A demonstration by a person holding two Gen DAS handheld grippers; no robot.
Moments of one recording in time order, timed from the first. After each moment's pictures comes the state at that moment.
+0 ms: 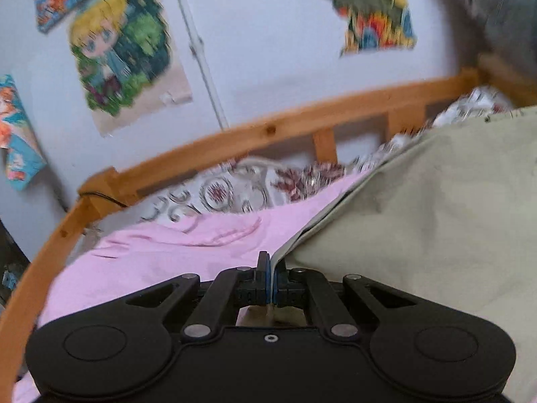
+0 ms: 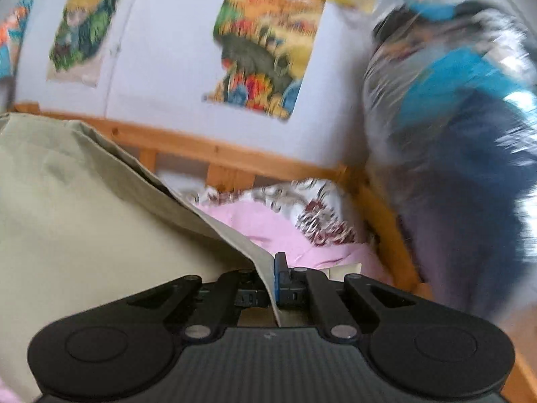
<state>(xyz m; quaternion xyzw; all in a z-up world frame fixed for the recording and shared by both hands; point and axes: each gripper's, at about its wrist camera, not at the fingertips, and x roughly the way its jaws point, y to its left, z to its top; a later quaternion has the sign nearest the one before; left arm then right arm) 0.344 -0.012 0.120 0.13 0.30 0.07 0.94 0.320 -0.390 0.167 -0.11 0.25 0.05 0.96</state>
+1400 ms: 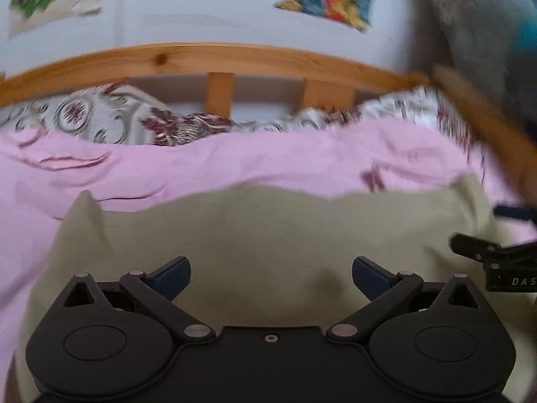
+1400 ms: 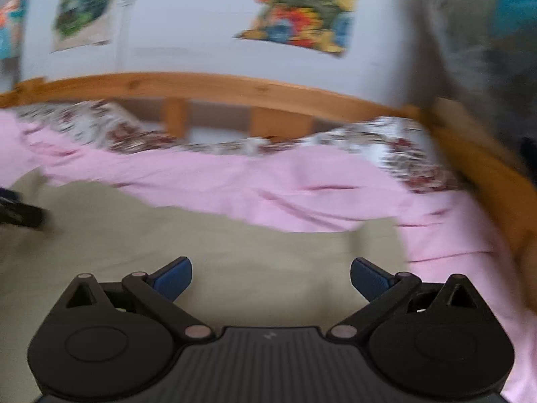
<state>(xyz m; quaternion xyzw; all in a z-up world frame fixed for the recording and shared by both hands) 0.382 -0.082 0.013 -0.01 0.31 -0.06 0.95 0.369 -0.321 0.055 -0.07 0.29 0.11 0.95</state>
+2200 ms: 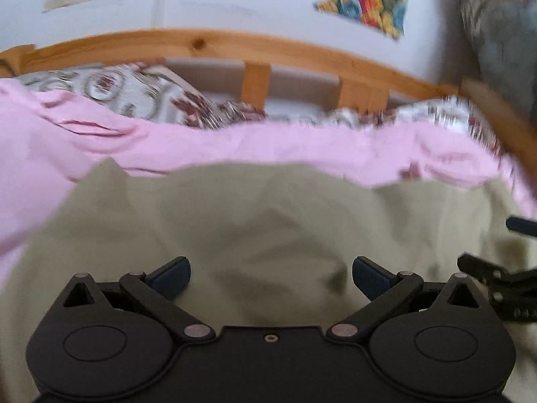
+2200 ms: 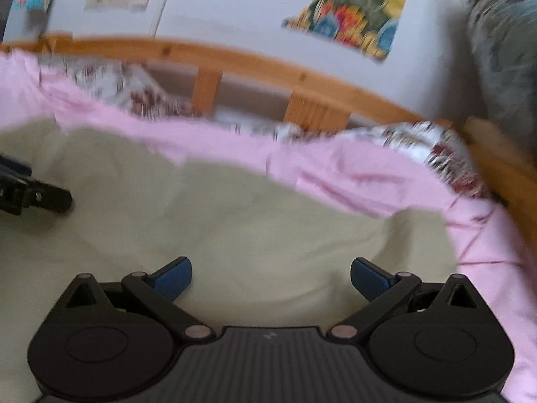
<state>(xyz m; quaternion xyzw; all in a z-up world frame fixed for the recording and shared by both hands) 0.371 -0.040 -0.016 -0.08 0.27 -0.02 0.96 0.362 -0.289 0.011 -0.13 0.25 0.12 0.95</state>
